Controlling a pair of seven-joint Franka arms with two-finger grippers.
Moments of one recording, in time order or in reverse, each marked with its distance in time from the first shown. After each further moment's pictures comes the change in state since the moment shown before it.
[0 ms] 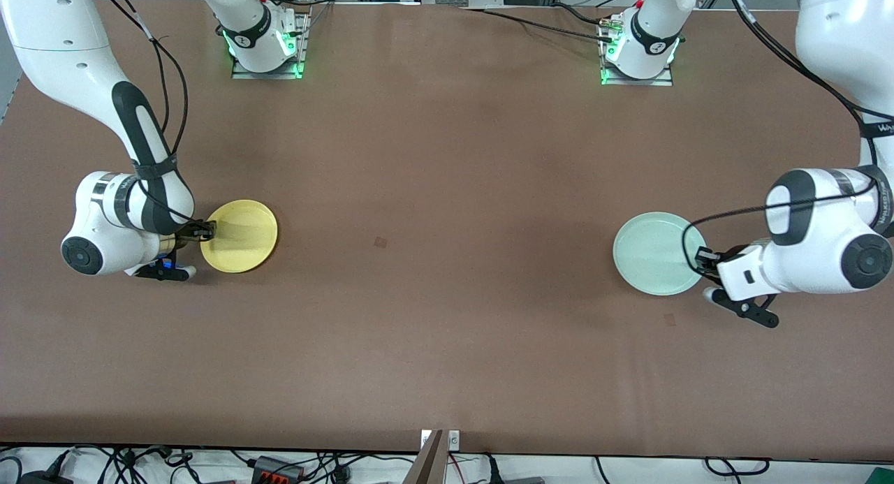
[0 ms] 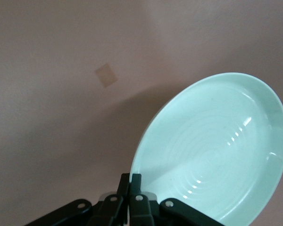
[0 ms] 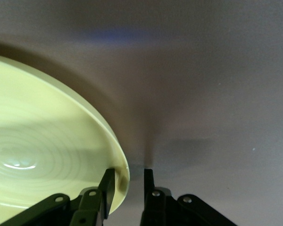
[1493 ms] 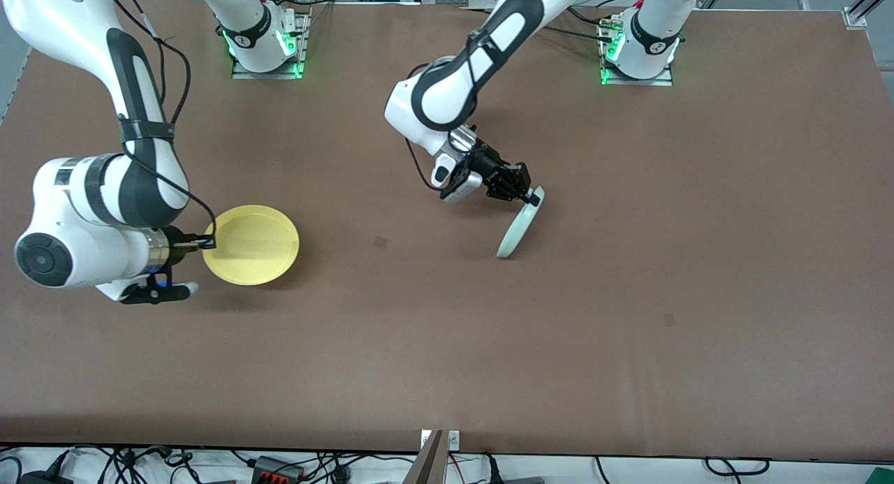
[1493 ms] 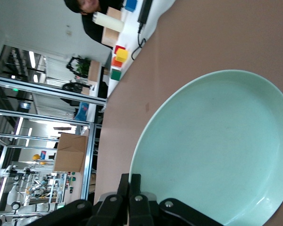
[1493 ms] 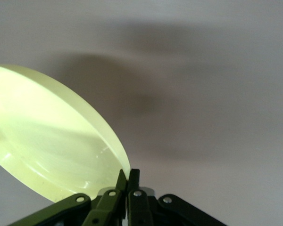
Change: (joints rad) left arm -0.978 0.208 0.007 -0.013 0.951 -0.432 -1.441; right arm 0.168 -0.073 0.023 0.341 0.072 -0.288 -0.004
